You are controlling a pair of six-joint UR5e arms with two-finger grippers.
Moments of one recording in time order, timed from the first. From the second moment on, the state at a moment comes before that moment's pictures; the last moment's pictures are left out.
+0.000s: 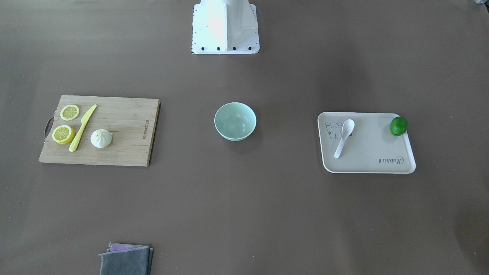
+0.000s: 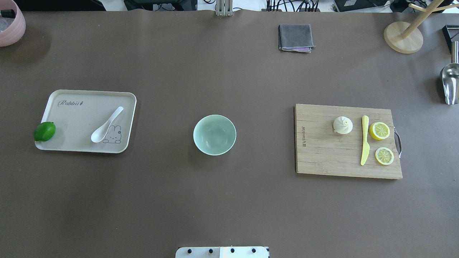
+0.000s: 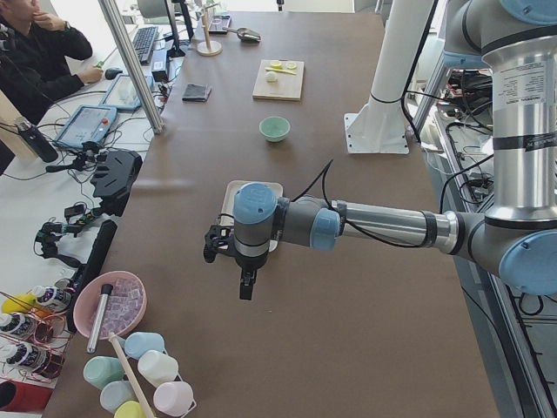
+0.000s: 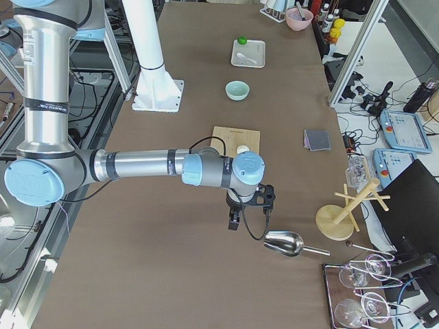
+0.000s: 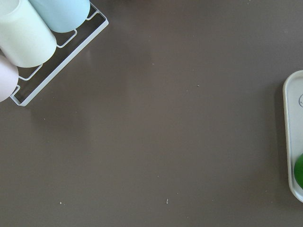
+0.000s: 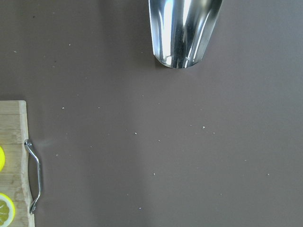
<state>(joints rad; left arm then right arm) -1.56 -1.44 -1.80 -1.65 -2.29 -0.07 1.53 -1.65 1.74 -1.71 2.39 0.08</state>
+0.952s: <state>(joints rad) -1.48 -1.51 -1.80 -1.65 -2.30 -0.10 1.52 -1.65 1.75 -1.70 2.41 0.08</state>
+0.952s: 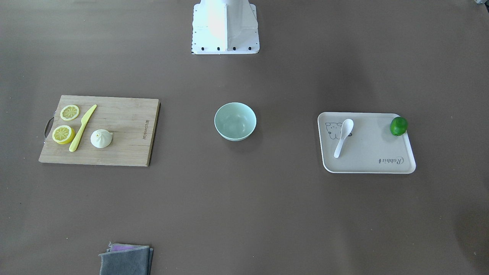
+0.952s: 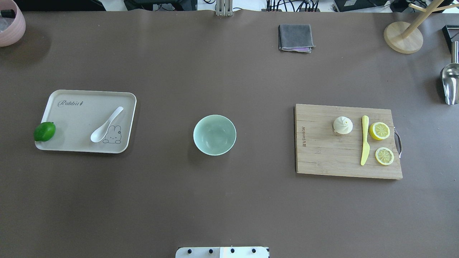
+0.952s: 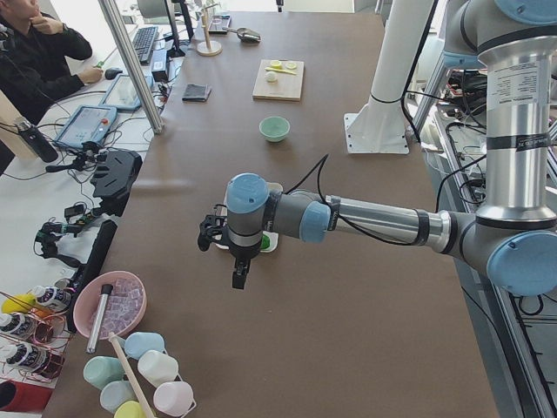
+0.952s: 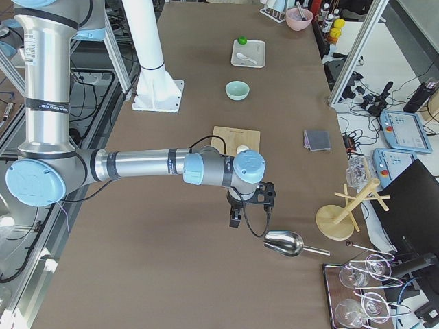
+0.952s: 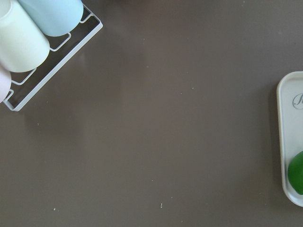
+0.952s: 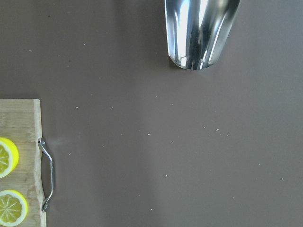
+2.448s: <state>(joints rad) -0.89 -1.86 -1.55 -2.17 -2.16 -0.55 1.25 -1.49 1.80 -1.52 2.42 0.22</state>
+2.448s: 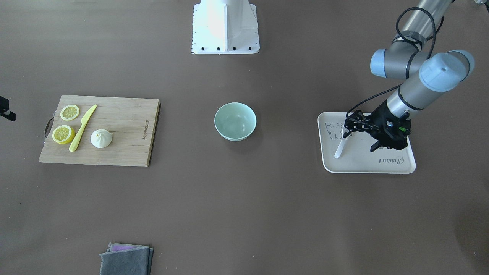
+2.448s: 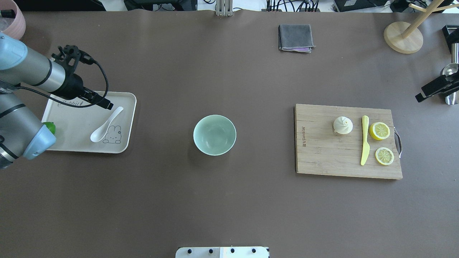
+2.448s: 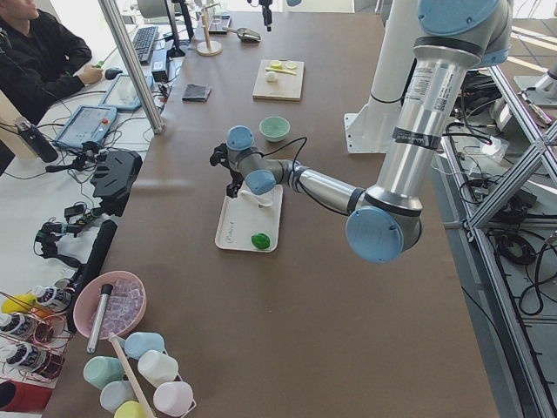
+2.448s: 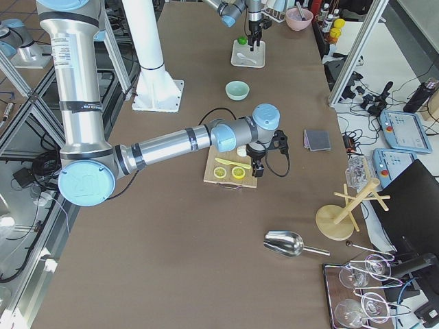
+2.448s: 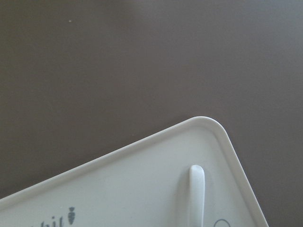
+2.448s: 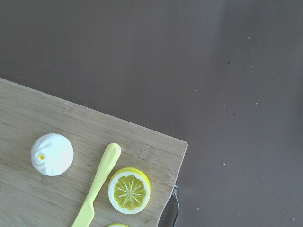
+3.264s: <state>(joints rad) -0.81 -1.88 -1.50 -2.18 -2.05 -0.58 1.16 -1.43 1.79 -1.51 2.42 0.34</state>
